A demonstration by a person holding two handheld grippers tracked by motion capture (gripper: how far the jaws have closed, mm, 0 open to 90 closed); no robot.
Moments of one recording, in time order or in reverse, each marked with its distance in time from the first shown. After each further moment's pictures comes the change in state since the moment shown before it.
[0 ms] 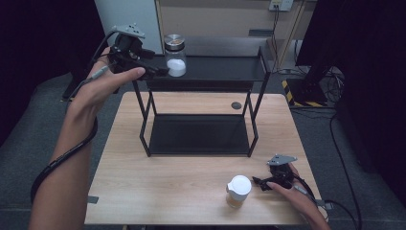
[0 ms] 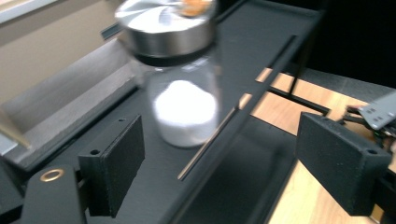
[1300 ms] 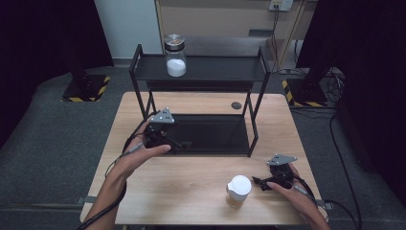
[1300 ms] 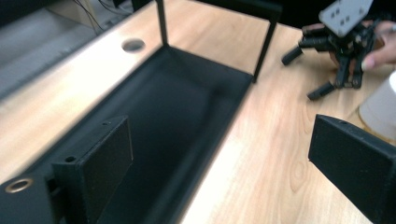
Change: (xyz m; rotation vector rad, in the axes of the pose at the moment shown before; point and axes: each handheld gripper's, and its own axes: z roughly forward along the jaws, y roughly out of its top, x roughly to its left) left arm -0.070 -0.164 0.120 0.039 -0.168 -0.053; right arm 0.000 0.000 0.000 -0.001 0.000 0.000
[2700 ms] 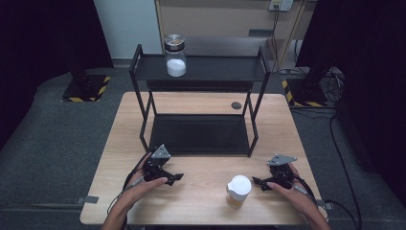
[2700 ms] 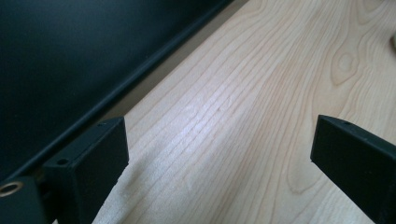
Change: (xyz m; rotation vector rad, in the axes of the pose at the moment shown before) left arm -0.024 -0.102 0.039 0.150 0.065 -0.136; right arm 0.000 0.000 0.000 0.000 0.002 0.000
